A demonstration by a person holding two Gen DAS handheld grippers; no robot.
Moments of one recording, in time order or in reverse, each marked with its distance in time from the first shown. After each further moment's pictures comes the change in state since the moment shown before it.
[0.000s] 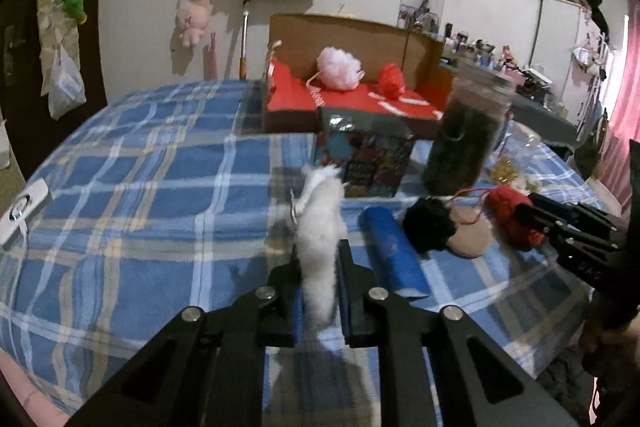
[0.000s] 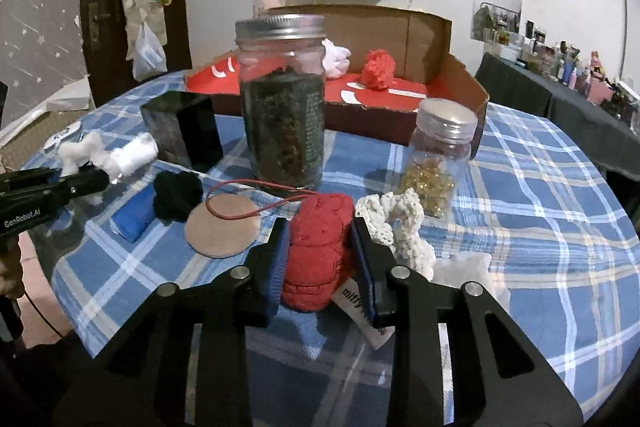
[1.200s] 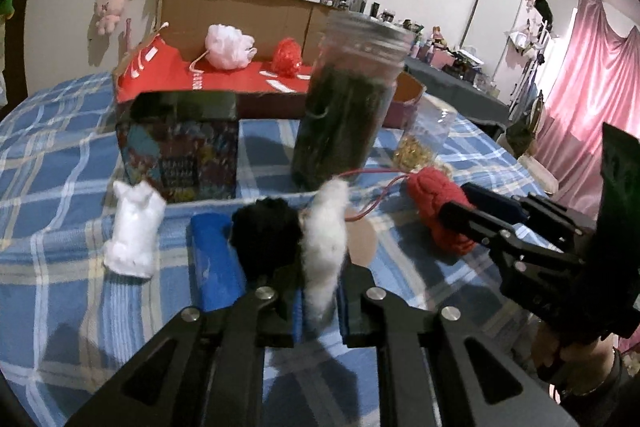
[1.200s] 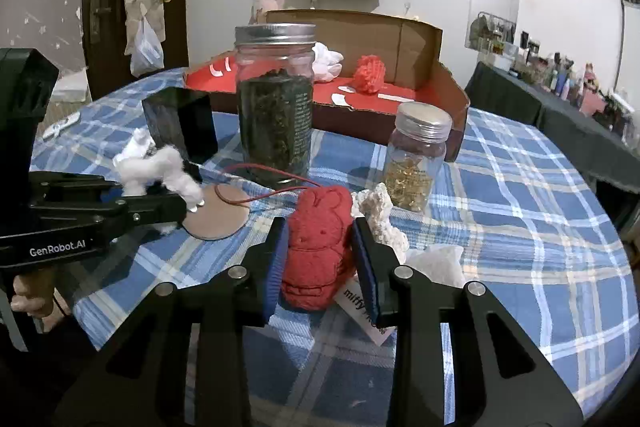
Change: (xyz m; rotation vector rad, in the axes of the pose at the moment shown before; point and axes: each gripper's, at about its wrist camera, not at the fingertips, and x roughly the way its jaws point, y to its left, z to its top) left arm 0.030 -0.075 0.010 0.066 0.065 -0.293; right arm -0.014 -0.002 -0.008 -0.048 -0.011 -0.050
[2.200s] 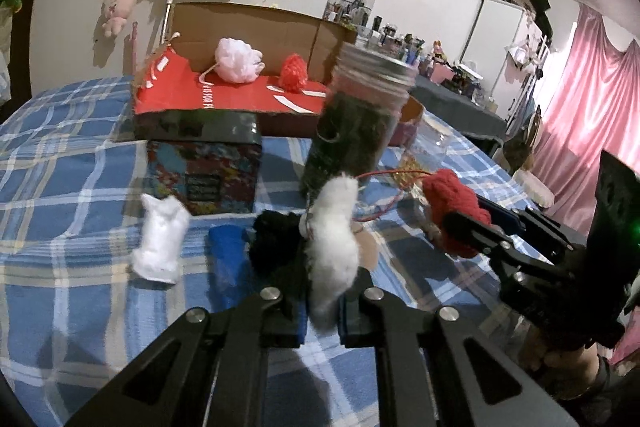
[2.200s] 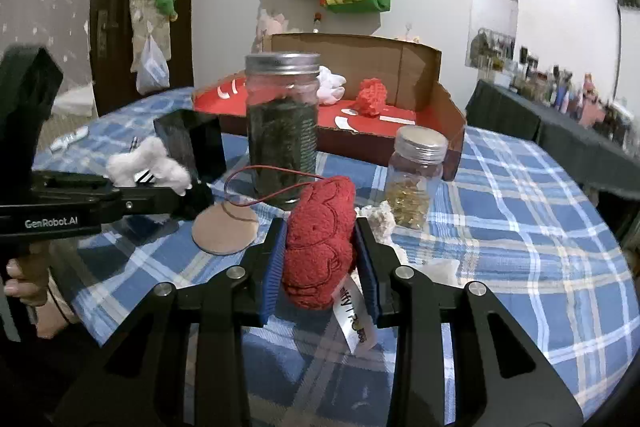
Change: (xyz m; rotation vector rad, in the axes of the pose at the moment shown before) left arm -0.017 0.010 0.003 -0.025 -0.036 -0.010; right arm -0.017 -0.009 0.002 0.032 -0.083 0.036
